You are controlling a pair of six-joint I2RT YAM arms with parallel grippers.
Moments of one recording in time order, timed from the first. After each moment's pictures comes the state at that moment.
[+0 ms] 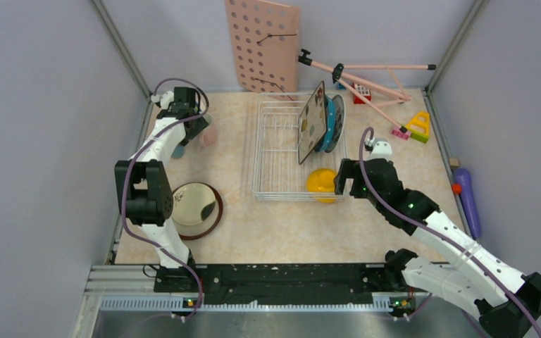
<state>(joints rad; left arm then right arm) -0.04 1.82 1.49 -0.56 -0.33 -0.76 0.66 0.83 0.75 -0.52 0.37 0.50</state>
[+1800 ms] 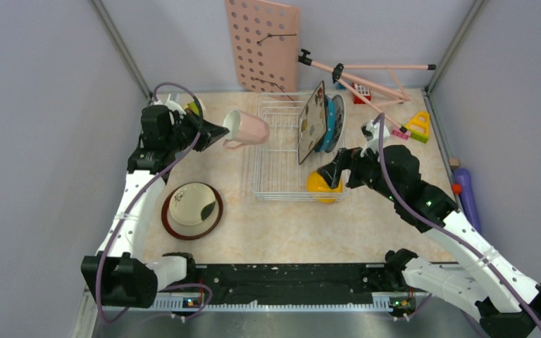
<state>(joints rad) -0.04 1.18 1.14 -0.37 0.50 -0.88 0.66 0.81 0.92 -0.49 0.08 0.43</state>
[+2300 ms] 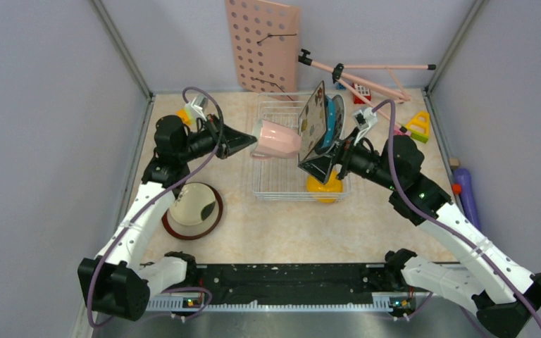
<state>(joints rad) -0.22 1.10 0.95 0.06 0.82 -1.15 0.66 0.88 0.97 -0.14 -0.33 0.51</state>
